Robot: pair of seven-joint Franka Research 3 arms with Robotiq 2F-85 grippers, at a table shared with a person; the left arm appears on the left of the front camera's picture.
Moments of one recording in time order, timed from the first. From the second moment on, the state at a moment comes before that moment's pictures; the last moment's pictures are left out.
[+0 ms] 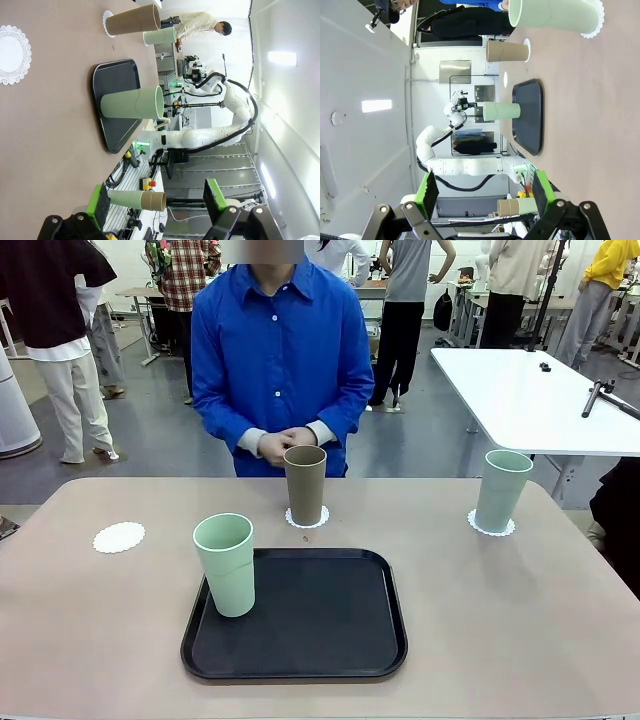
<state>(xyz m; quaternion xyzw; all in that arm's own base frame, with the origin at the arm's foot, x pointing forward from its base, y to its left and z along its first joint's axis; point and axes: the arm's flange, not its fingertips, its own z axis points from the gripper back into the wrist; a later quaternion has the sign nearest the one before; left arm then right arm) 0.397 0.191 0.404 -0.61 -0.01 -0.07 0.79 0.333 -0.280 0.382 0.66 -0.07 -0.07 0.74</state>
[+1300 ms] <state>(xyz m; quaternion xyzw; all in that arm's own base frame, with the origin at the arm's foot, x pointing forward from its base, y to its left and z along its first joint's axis) 0.397 0.191 0.404 -0.61 -0.01 -0.07 0.79 0.333 -0.280 0.382 0.66 -0.07 -0.07 0.74</state>
